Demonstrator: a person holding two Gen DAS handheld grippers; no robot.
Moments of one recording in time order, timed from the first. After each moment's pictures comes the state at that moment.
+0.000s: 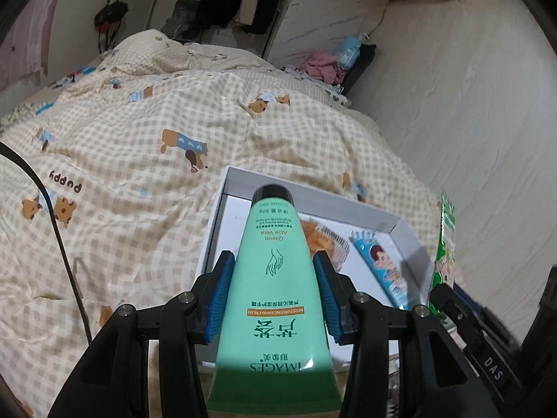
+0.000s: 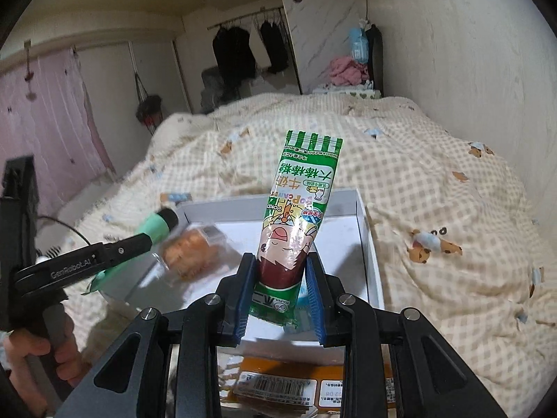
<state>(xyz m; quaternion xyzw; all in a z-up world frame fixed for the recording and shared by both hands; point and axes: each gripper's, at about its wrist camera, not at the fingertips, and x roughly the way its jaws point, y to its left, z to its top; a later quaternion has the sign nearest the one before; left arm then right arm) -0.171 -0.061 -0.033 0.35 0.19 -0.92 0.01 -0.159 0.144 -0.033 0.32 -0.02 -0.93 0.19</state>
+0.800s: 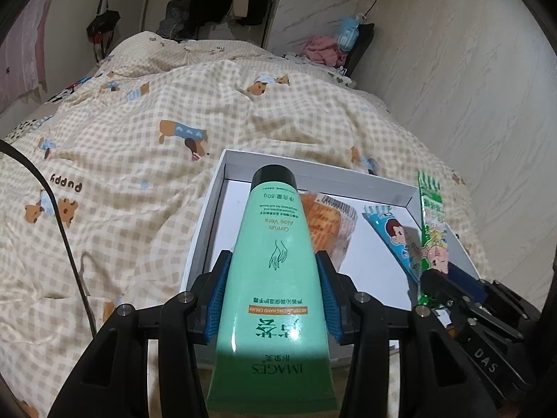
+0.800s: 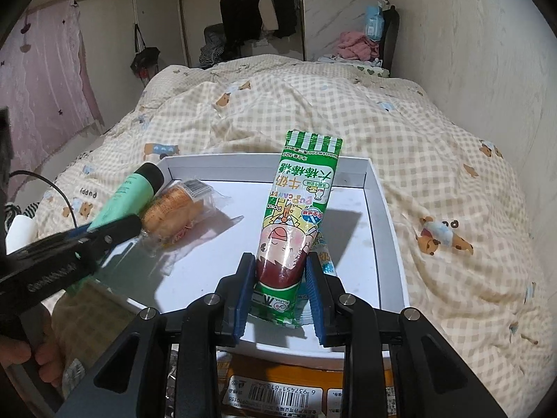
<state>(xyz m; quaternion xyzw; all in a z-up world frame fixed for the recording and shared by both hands) -0.177 -0.047 -0.044 0.37 0.15 -0.92 0.03 -0.171 0.122 -0.049 0.37 0.05 -0.91 0.18</state>
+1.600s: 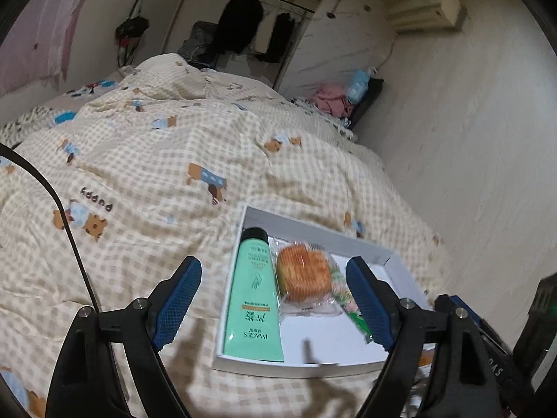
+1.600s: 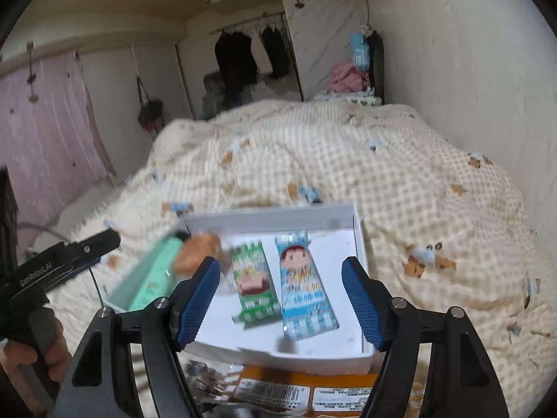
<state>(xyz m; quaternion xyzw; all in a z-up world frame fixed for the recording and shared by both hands) -0.141 -0.089 0.002 0.29 0.23 -0.93 0.04 -0.155 0.161 -0.003 0.29 -0.05 -0.94 0.20</state>
